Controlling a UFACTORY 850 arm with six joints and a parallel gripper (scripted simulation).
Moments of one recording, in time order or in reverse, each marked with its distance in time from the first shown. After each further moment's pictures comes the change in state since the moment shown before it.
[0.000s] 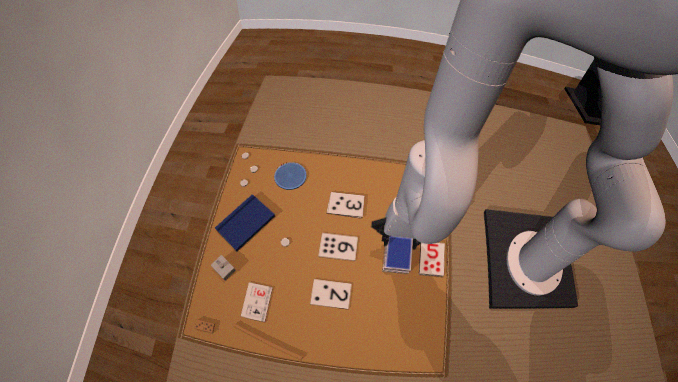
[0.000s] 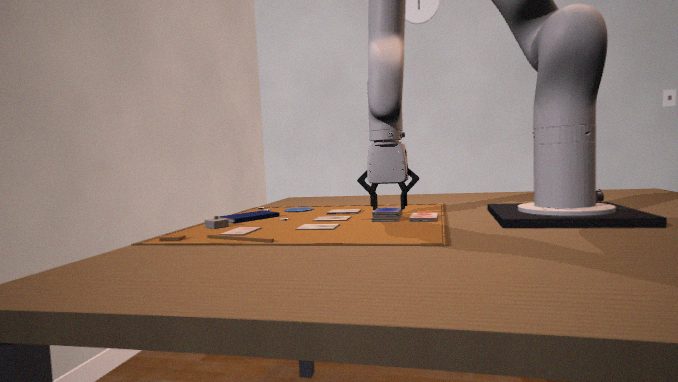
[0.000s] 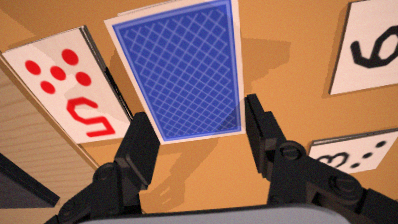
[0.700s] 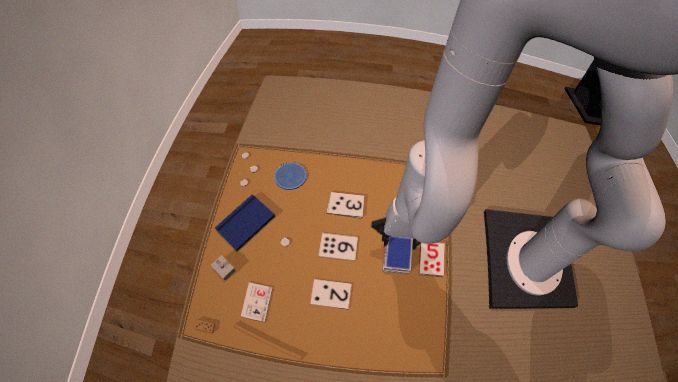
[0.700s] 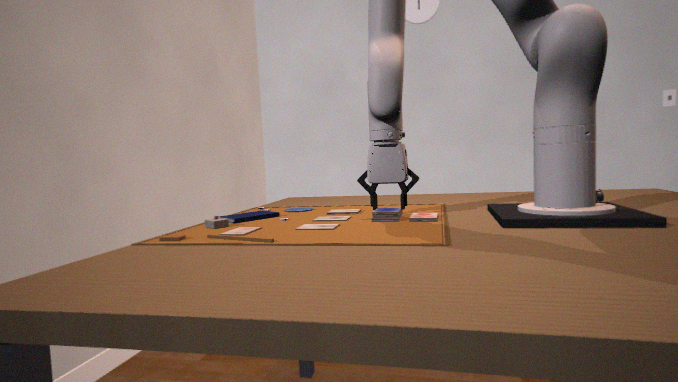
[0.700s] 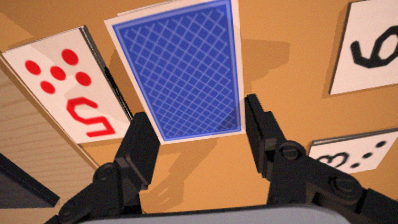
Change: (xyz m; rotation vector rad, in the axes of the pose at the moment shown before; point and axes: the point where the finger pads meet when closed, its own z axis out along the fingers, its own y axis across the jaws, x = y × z) arm 0.000 0.000 0.000 0.000 0.000 0.000
